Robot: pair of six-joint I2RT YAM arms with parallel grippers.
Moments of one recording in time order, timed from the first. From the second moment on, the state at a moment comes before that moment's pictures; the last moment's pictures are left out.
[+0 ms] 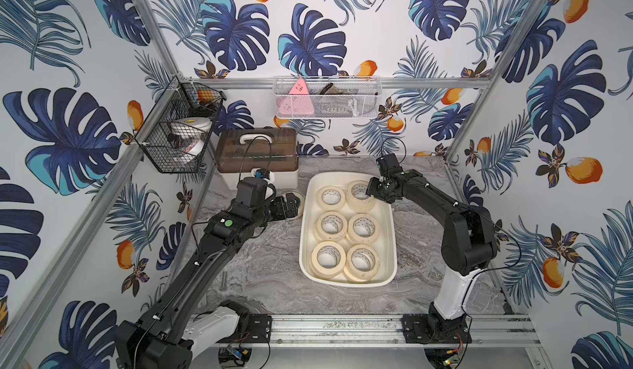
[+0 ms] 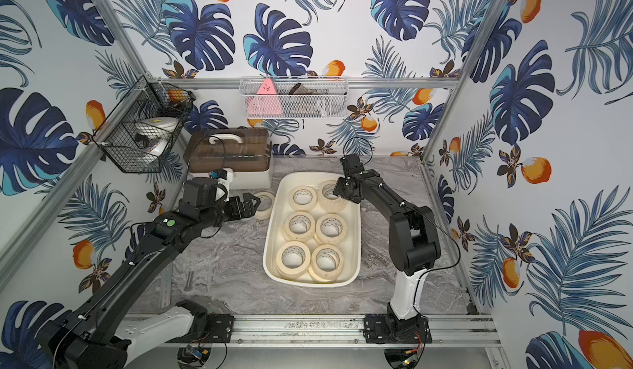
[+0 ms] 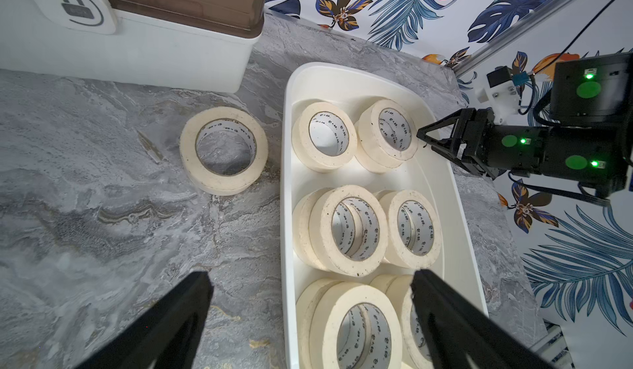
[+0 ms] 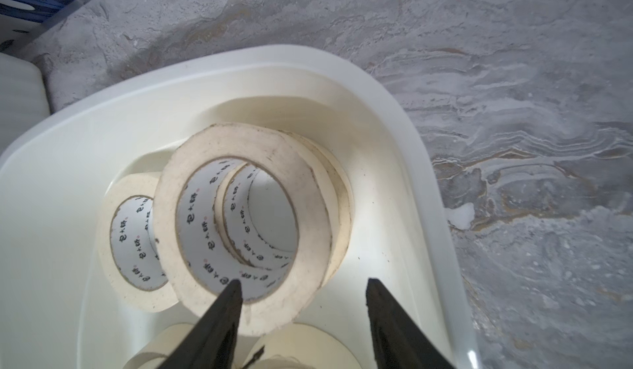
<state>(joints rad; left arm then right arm) -0.31 1.08 1.08 -0.64 0.10 -0.49 0.34 1.91 1.52 -0.66 0.05 0.61</state>
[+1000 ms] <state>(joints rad) -0.31 1.10 1.09 -0.66 0.10 -0.50 0.31 2.06 1.63 -0.66 0.07 0.53</state>
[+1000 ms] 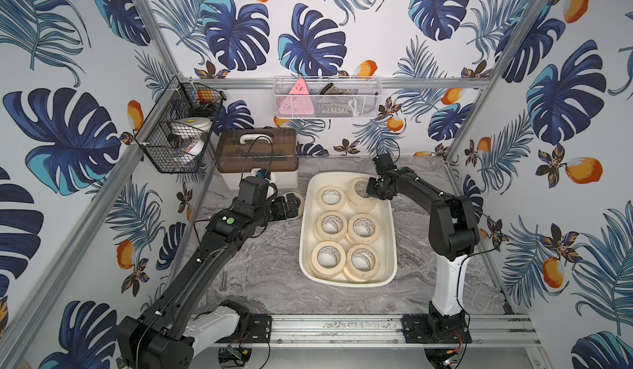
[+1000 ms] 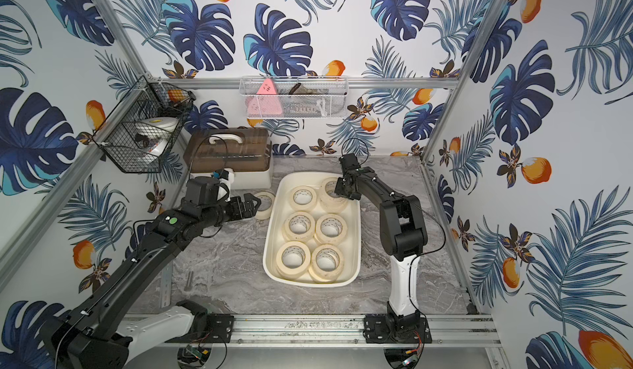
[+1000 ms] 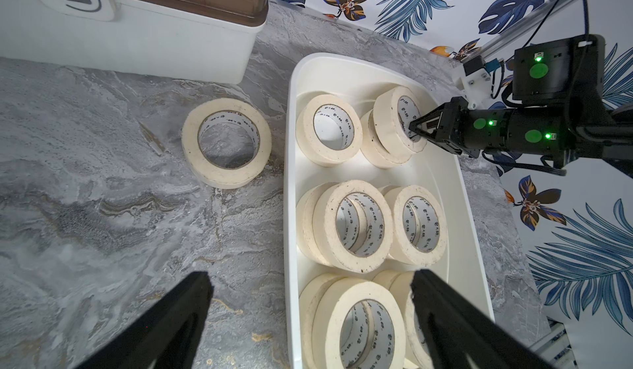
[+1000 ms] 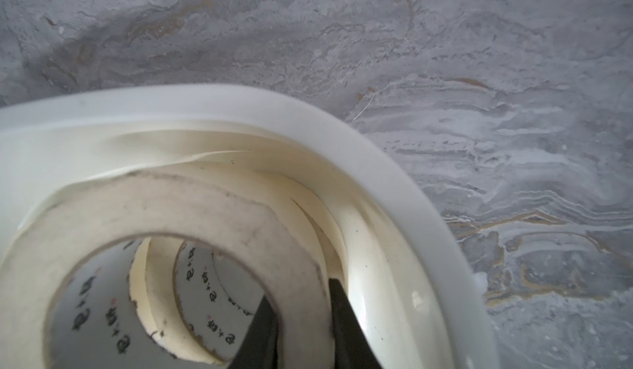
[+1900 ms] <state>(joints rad) -0.51 1.21 1.32 -0.81 -0.08 -0.44 0.59 1.76 1.72 -0.81 0.12 0.50</state>
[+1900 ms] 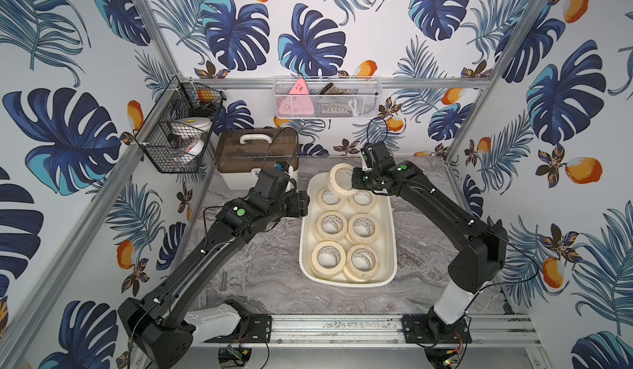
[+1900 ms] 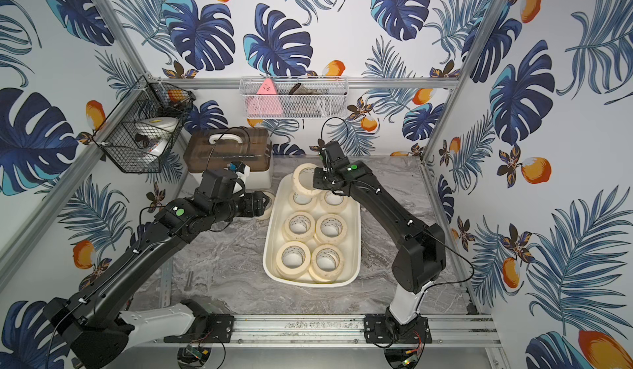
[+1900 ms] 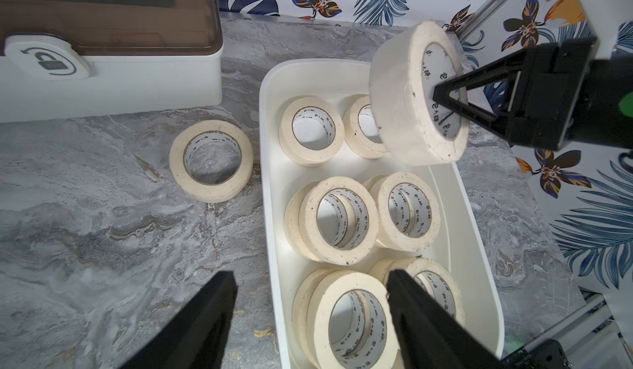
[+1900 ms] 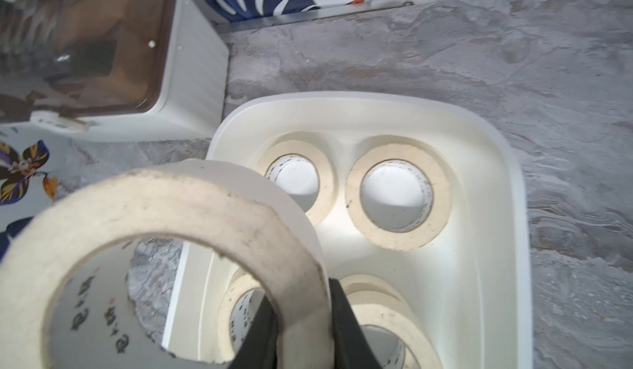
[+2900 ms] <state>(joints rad) -0.52 1.31 1.34 -0.89 -0.22 -0.39 0.93 1.84 1.82 -0.87 0.23 0.53</state>
